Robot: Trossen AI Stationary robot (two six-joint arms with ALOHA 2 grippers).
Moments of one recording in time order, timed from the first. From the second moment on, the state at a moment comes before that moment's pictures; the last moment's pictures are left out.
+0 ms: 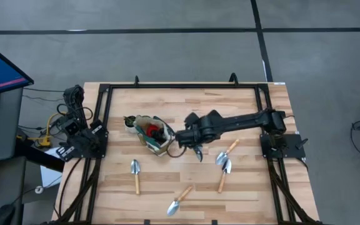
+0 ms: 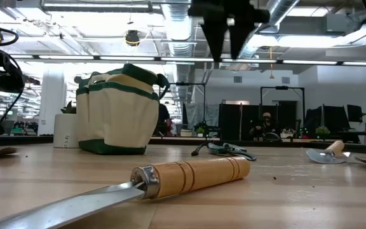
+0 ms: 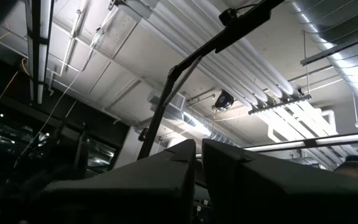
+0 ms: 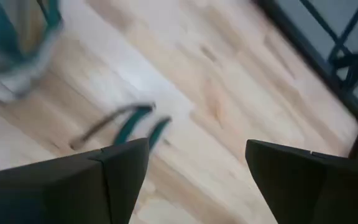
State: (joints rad) left arm -1.22 0.19 0.01 1.21 -0.58 0.31; right arm 0.15 2.02 1.93 -1.52 0.54 0.97
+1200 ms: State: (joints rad) left arm -1.22 0.19 0.01 1.21 -0.58 0.28; right arm -0.05 2.00 1.28 -0.72 0.11 0.79
